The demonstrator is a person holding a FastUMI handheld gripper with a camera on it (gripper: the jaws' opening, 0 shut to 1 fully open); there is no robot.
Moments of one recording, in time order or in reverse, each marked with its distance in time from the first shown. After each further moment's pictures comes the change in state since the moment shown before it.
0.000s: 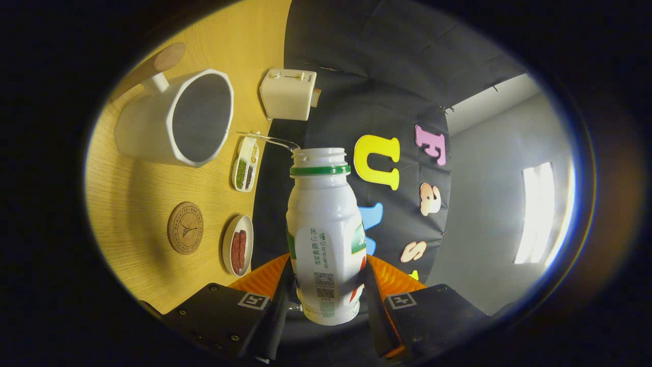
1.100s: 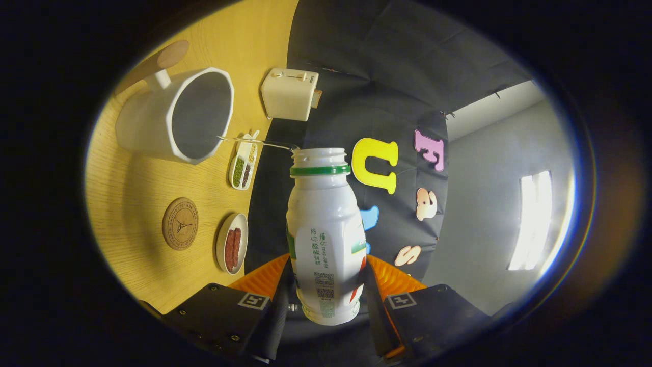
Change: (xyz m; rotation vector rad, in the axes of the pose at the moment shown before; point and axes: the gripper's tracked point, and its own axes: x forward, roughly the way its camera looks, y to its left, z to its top) arm -0.002 -0.001 0.004 -0.040 -0.008 -0.022
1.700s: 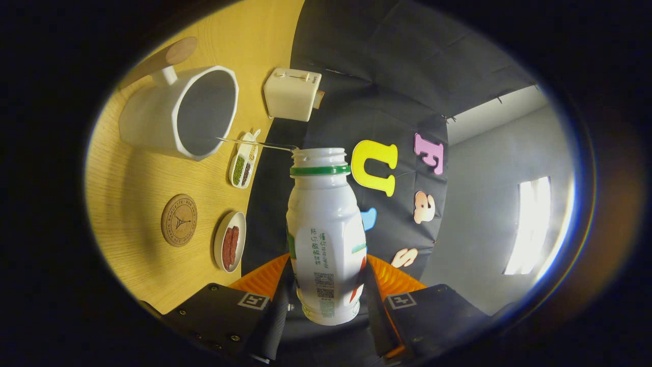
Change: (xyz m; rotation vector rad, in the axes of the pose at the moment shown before) arm 0.001 0.000 -0.002 -0.030 -0.009 -0.012
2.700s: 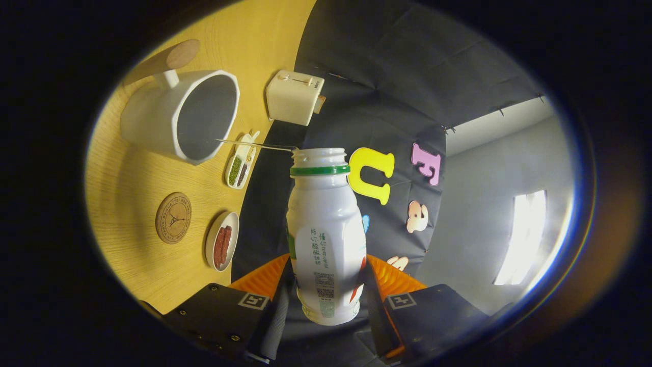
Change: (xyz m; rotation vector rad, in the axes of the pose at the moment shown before) arm -0.001 -0.001 0.003 -0.064 -0.031 -0.035
